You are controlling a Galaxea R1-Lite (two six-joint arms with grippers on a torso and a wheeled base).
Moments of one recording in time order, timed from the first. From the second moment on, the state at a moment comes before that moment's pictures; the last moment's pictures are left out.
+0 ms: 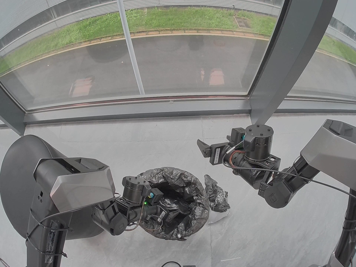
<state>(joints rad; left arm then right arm) -0.49 2.49 -0.83 -1.03 -0.17 0.26 0.58 2.16 -0.92 -1.10 -0.21 0.17</state>
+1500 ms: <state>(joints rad) -0.55 2.28 -0.82 -1.04 -0.14 0.03 0.58 2.15 -0.92 -1.10 -0.21 0.17</state>
